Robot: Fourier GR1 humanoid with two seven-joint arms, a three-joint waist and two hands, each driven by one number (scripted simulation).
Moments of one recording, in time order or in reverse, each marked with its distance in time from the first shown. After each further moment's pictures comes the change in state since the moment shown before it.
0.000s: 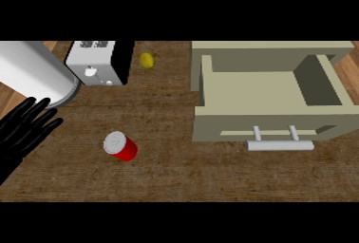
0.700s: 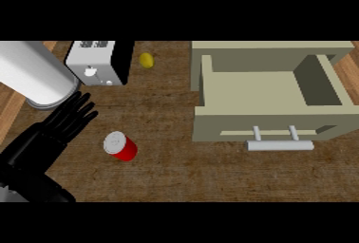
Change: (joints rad) left arm -0.090 -0.133 -0.111 0.174 -0.229 0.017 -0.075; right arm 0.052 0.053 -0.091 -0.042 -0.045 0.112 0.013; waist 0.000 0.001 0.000
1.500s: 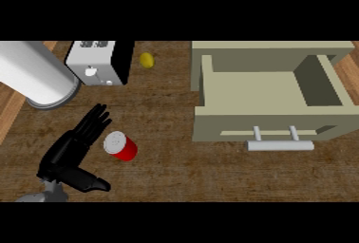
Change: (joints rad) left arm 0.014 -0.083 -0.026 0.312 -0.301 -0.042 -0.345; right arm -0.024 0.018 -0.097 0.038 -0.036 0.092 0.018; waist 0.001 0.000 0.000
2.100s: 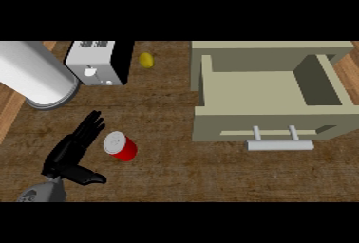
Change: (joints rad) left arm -0.086 0.061 0.070 0.396 -0.107 -0.063 -0.283; right arm -0.009 0.032 -0.036 -0.044 -0.006 0.032 0.039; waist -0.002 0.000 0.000
